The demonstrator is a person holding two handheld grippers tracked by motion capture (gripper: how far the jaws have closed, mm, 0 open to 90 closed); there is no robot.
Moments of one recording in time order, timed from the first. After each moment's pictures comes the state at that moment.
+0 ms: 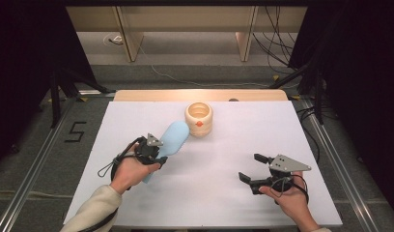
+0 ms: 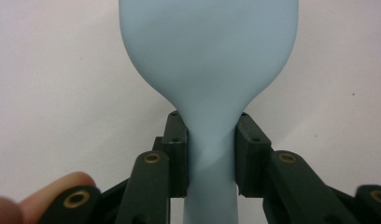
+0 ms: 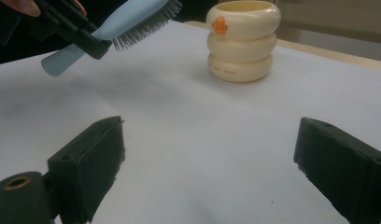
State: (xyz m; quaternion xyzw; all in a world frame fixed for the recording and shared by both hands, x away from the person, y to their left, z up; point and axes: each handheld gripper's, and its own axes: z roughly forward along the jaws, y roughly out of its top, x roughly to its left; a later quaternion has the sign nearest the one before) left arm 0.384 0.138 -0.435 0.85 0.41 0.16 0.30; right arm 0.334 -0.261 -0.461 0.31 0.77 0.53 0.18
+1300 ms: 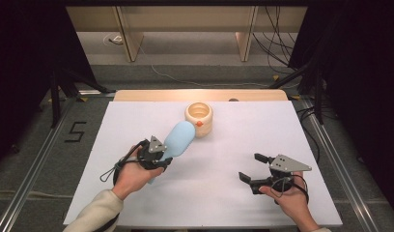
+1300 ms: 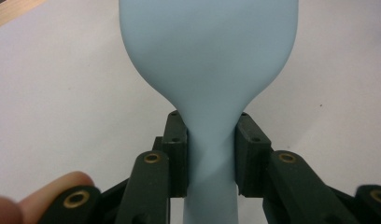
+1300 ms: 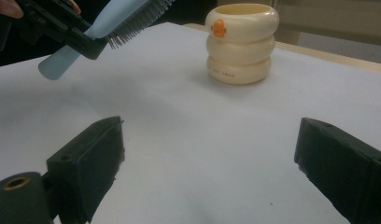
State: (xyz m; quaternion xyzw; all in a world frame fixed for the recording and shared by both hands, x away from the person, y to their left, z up) left arm 0.369 0.129 -0.431 0.85 0.38 0.18 0.33; right arm 0.334 -0.261 -0.461 0.31 0.76 0.54 0.18
